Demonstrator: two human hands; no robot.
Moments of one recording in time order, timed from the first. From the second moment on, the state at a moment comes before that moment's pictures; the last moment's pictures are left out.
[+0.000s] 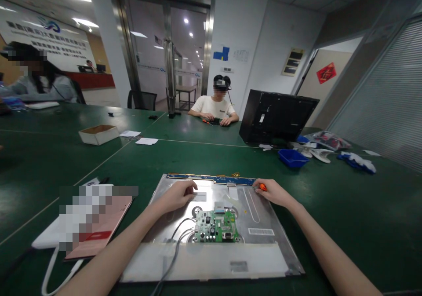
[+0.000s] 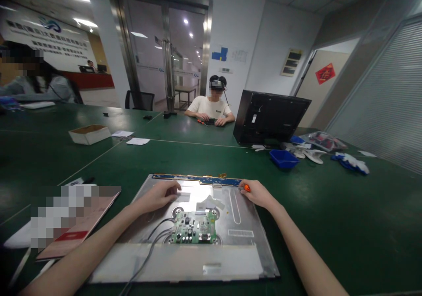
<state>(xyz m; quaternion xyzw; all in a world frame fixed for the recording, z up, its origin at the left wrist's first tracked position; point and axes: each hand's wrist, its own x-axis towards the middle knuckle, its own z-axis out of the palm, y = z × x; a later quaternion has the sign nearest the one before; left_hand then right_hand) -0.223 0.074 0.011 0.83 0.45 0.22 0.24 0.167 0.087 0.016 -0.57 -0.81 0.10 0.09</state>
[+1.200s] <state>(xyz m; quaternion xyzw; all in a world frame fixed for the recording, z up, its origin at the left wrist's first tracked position) -0.230 0.068 0.011 0.86 0.43 0.20 0.18 -0.001 0.072 0.042 -0.39 -0.91 0.11 0.07</state>
